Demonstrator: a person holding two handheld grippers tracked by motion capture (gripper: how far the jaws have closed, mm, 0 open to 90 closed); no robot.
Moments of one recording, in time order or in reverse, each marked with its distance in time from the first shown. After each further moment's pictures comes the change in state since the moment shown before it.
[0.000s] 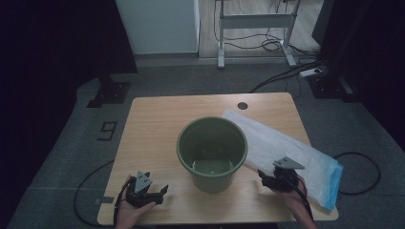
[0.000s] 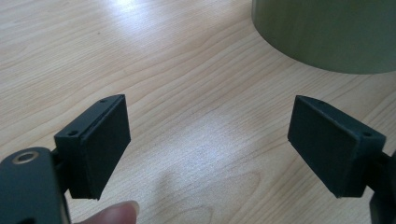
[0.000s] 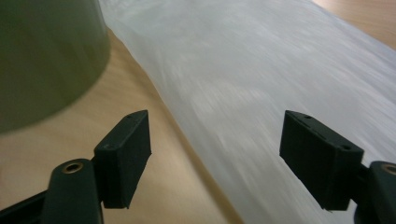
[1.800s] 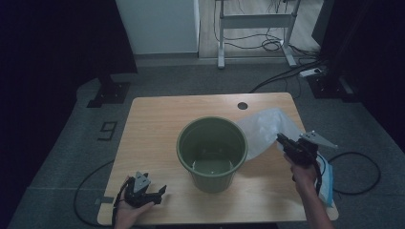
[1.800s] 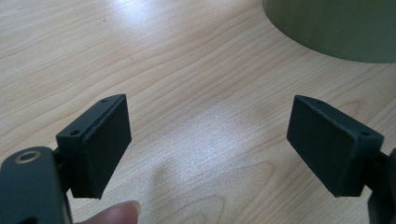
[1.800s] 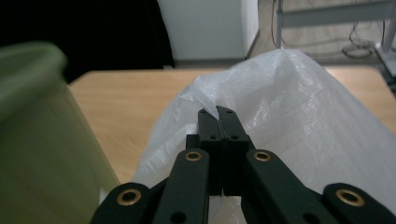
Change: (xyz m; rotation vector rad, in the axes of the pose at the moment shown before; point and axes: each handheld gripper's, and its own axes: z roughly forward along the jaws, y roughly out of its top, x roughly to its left) left arm 0.005 -0.006 0.002 0.021 0.011 -0.007; right arm -0.051 0.070 -0.052 -0.357 0.046 0.246
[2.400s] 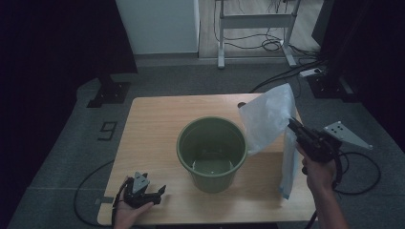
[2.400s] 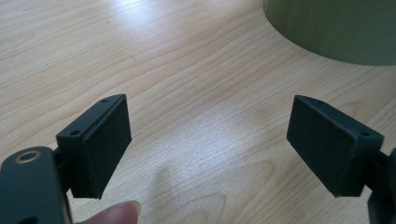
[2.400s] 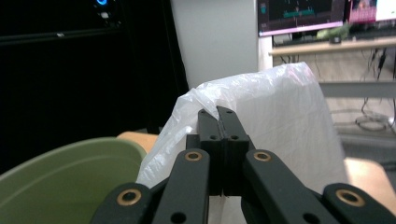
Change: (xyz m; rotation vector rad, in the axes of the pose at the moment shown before) left arm 0.001 -0.001 -0.003 -0.011 0.002 -0.009; right arm 0.035 0.072 -0.062 -0.232 0.079 -0.072
